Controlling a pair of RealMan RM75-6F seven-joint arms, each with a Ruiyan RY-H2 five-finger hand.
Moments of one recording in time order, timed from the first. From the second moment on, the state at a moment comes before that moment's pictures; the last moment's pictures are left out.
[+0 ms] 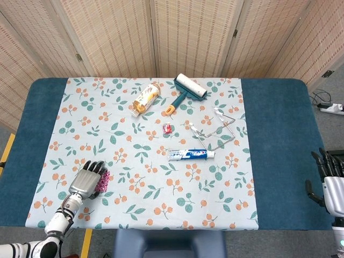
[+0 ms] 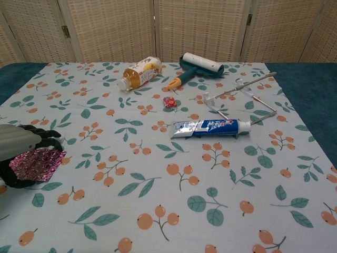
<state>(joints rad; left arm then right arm) -0.61 -1.40 0.05 -1.62 0.94 0.99 0.73 0.02 -1.12 0.08 -1.55 -1.47 1.51 0.09</state>
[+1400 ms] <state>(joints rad) -0.54 -1.35 0.07 -1.60 0.98 1.07 0.66 0.03 -1.12 0.08 -1.55 -1.47 1.51 0.08</state>
